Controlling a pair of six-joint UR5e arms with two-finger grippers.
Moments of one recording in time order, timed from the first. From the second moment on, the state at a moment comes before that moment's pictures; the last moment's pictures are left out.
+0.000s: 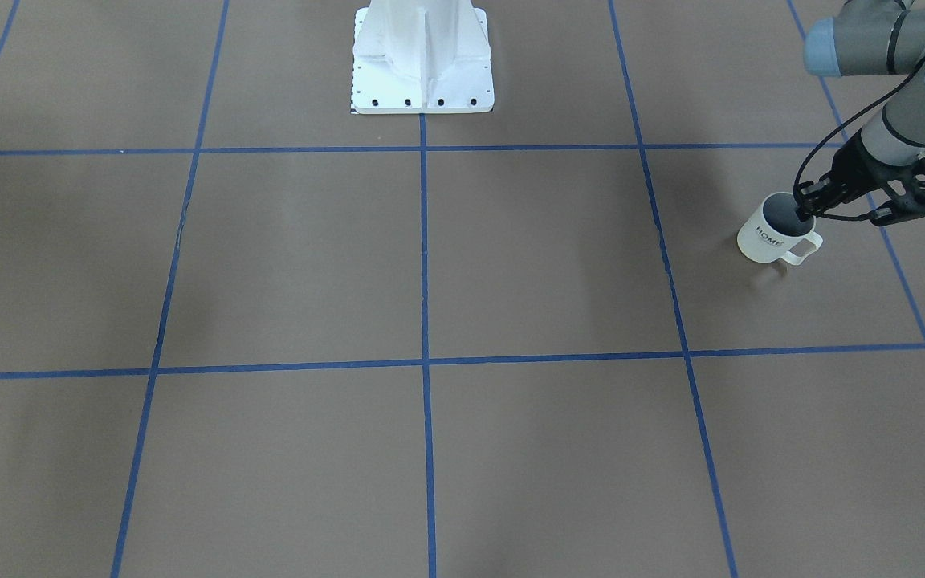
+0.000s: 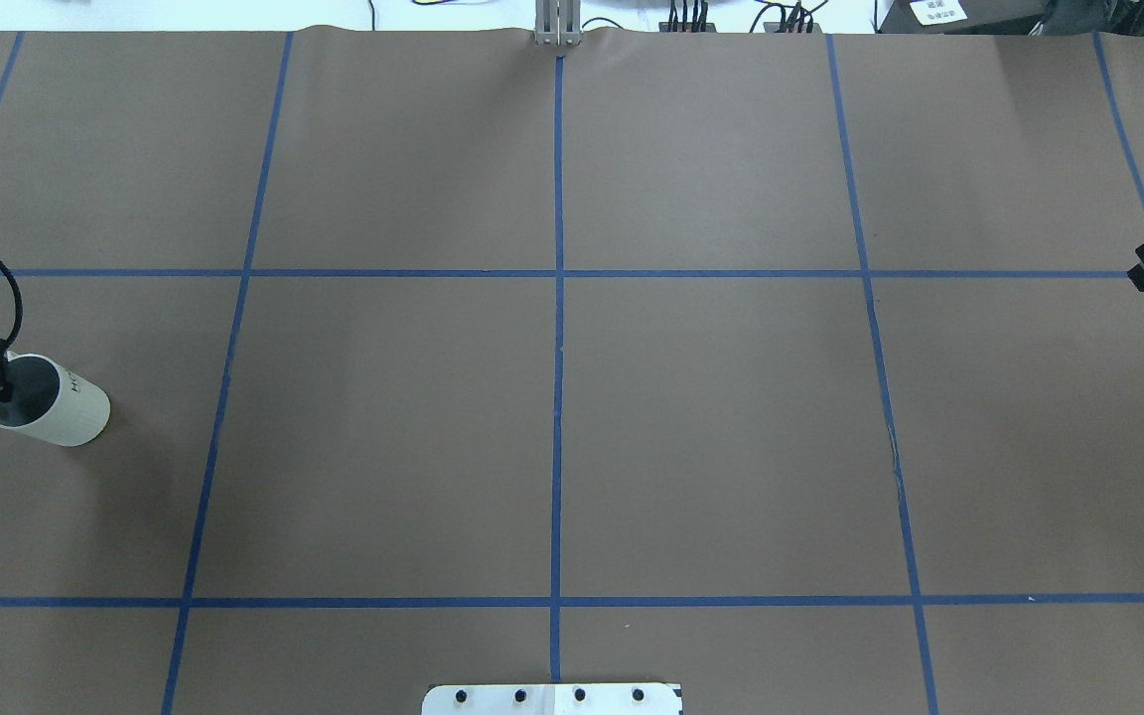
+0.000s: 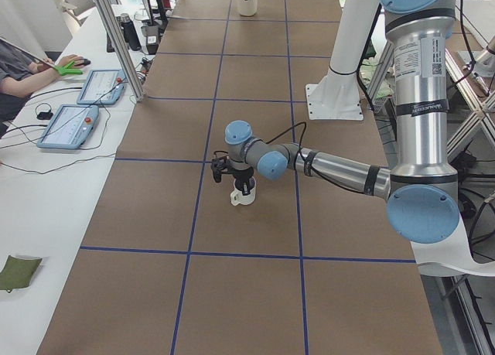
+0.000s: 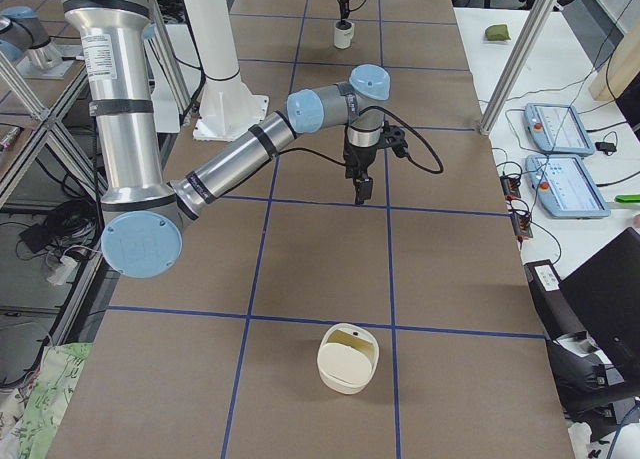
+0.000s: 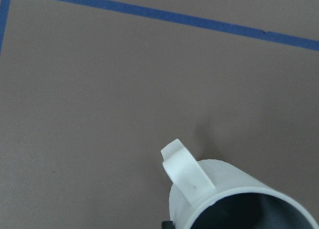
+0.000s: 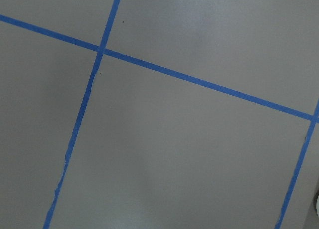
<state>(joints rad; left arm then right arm) -0.99 -1.45 -1.87 -1.86 -2.21 -0.90 1.23 -1.47 2.11 -1.97 2.23 0.13</state>
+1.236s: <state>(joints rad) -1.38 -1.79 -1.68 -1.53 -2.22 -0.27 1.48 -1.73 1.88 -1.59 2.28 -0.13</state>
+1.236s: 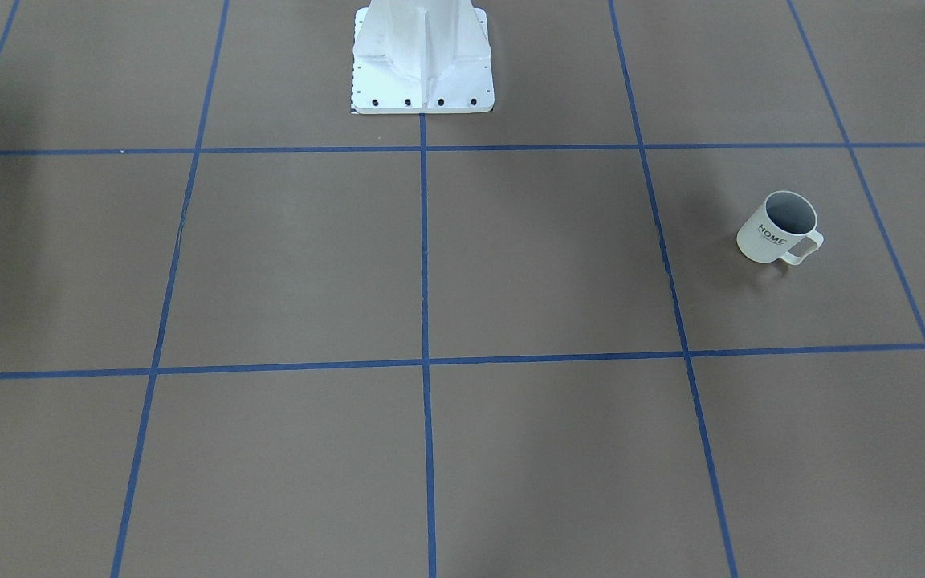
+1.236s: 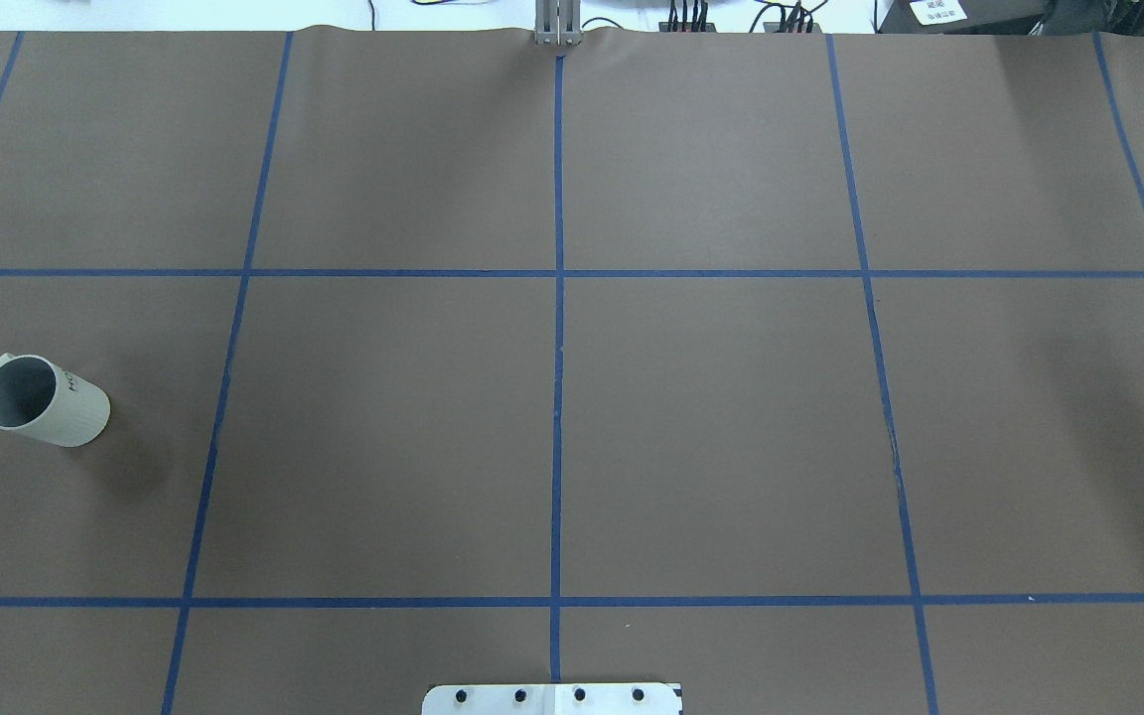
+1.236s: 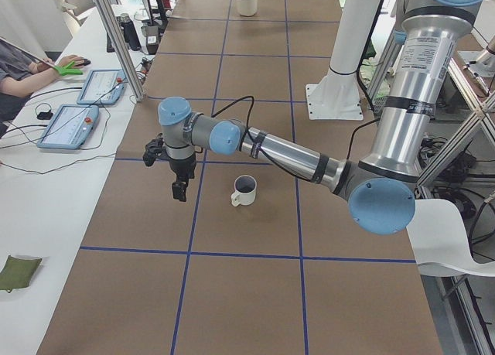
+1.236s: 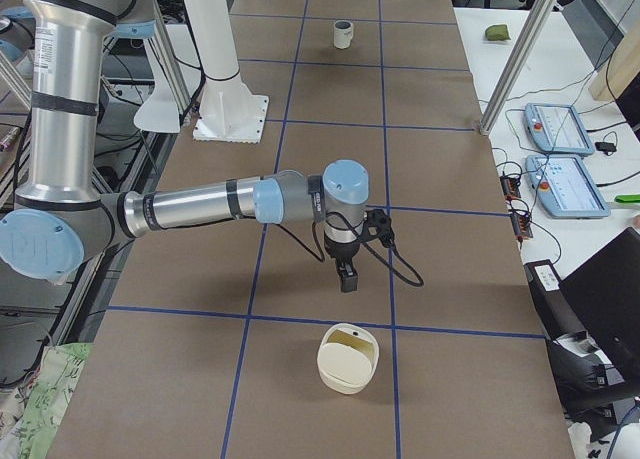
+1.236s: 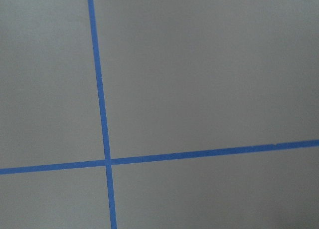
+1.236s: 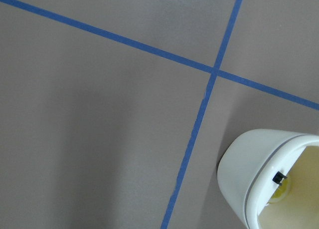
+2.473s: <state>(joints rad) -1.56 -1.76 -1.51 -1.51 -2.26 0.12 1.49 -1.71 1.84 -1.52 2.31 0.07</state>
